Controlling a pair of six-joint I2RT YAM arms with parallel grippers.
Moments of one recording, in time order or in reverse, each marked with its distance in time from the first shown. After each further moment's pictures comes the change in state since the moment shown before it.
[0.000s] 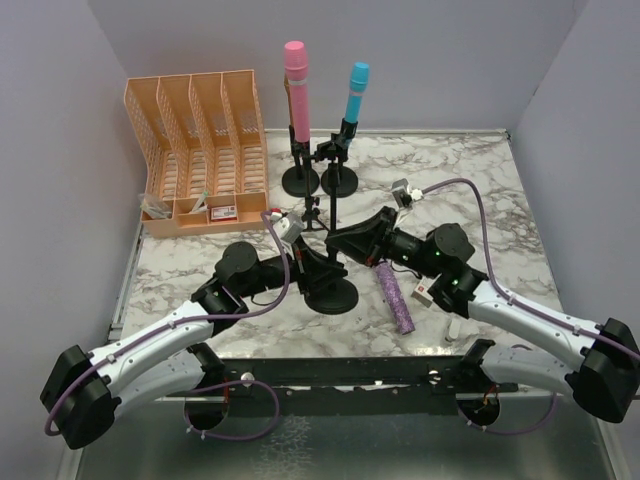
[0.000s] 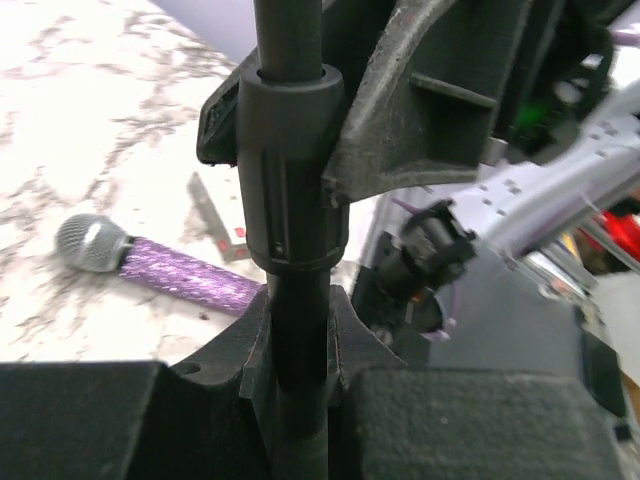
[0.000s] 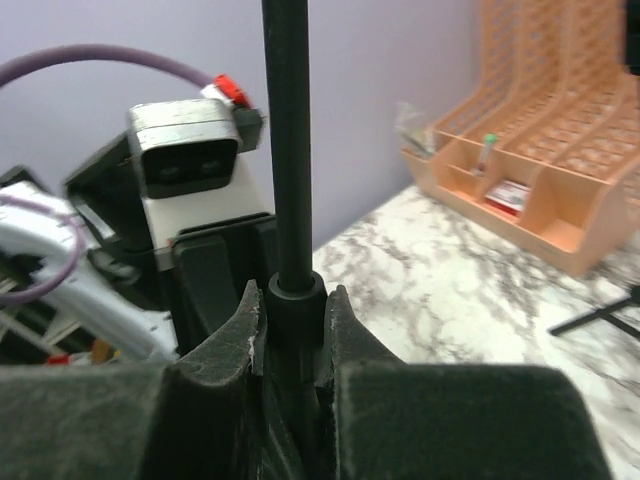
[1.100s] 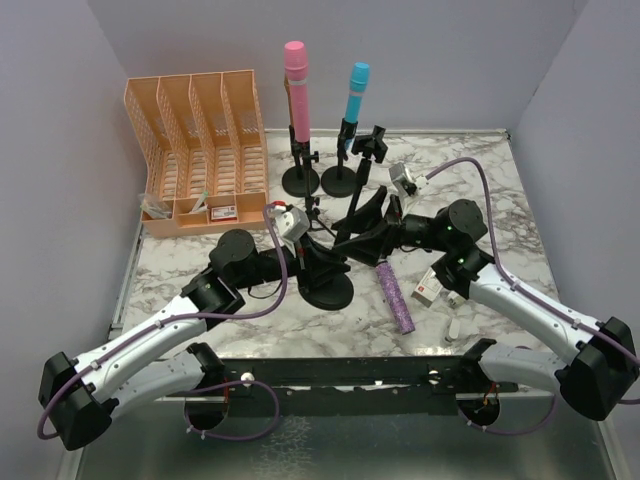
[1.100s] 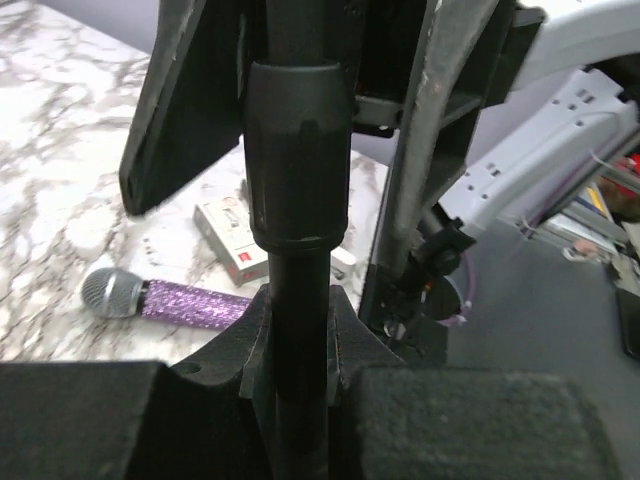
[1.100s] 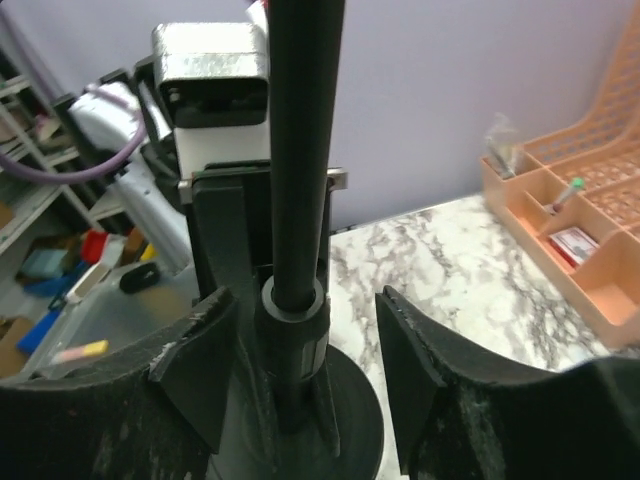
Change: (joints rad) left arm -0.022 -0.029 0.160 -0.220 -0.038 0.175; right arm -0.145 0.056 0.150 -0.038 -0.367 -0.091
